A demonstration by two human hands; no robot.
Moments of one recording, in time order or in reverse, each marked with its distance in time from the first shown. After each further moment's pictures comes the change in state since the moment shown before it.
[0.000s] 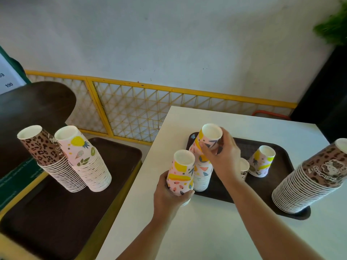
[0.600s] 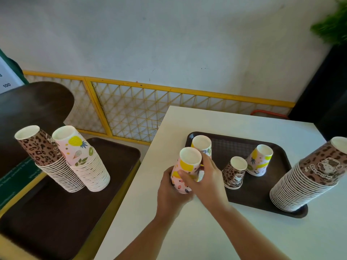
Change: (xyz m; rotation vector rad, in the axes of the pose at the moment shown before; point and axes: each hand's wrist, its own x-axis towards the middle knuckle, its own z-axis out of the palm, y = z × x) left_hand -0.001 0.015 0.010 -0.015 -0.040 0.032; right_hand -0.061 -0.021 0.010 0.060 -0.218 0.050
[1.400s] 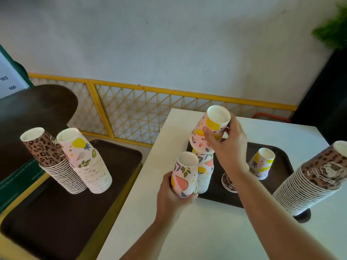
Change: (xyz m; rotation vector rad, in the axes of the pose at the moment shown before) left_hand -0.005 0.001 -0.007 0.034 0.036 0.048; right_hand 0.076 -0.020 -0.043 0.028 0.287 -0.128
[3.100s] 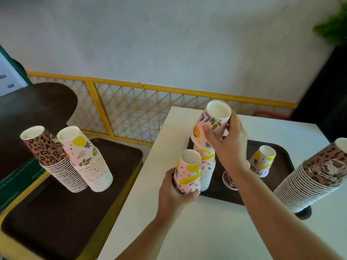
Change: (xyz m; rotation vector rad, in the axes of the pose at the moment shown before) left_hand 0.003 0.004 -0.001 -0.008 -0.078 0.025; right_hand -0.001 0.003 0.001 -0.002 -0.009 -0.010
